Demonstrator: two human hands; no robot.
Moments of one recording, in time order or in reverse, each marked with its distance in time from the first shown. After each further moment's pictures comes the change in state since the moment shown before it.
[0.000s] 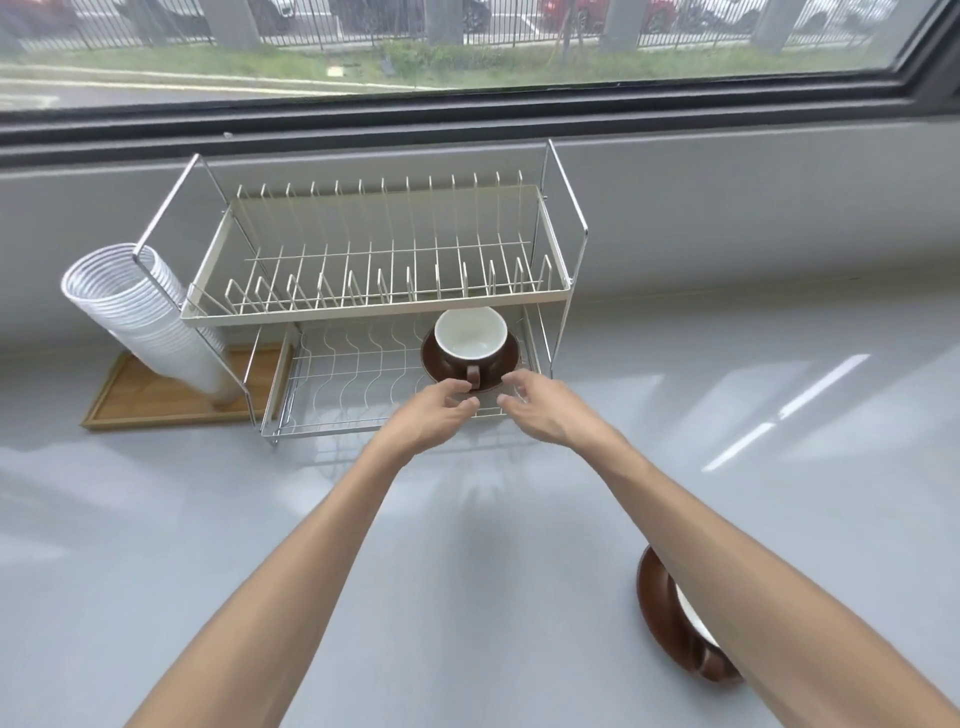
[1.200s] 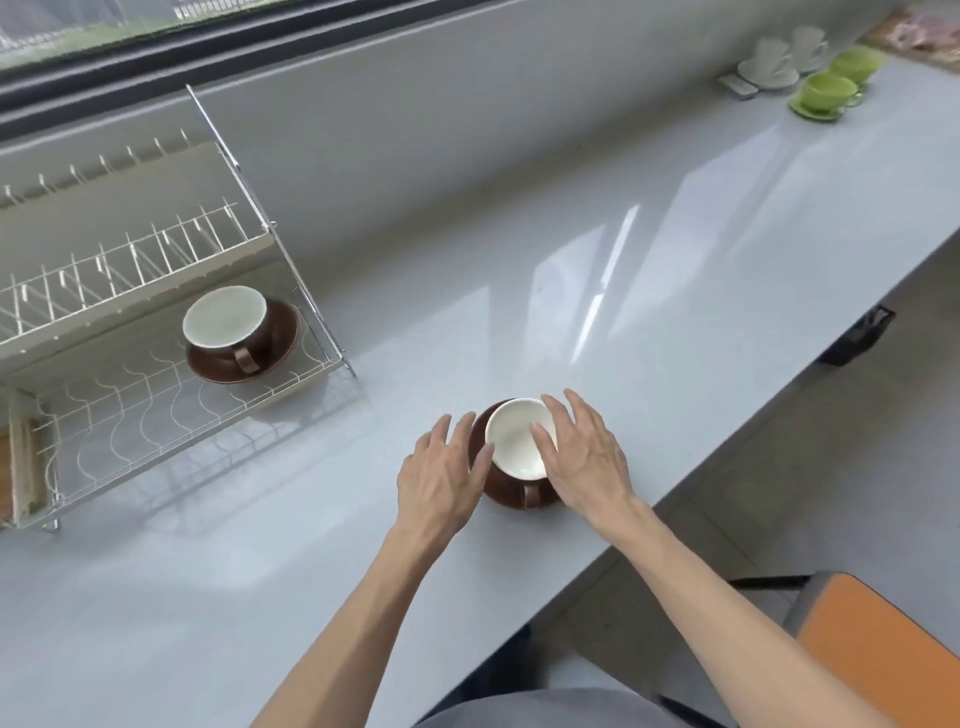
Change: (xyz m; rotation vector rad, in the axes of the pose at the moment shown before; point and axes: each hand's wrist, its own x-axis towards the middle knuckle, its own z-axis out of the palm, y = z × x) left_hand -0.091 0.021 0.238 0.611 -0.026 0.433; right_hand -0.214 0.209 0.053 -0.033 0.487 0.441
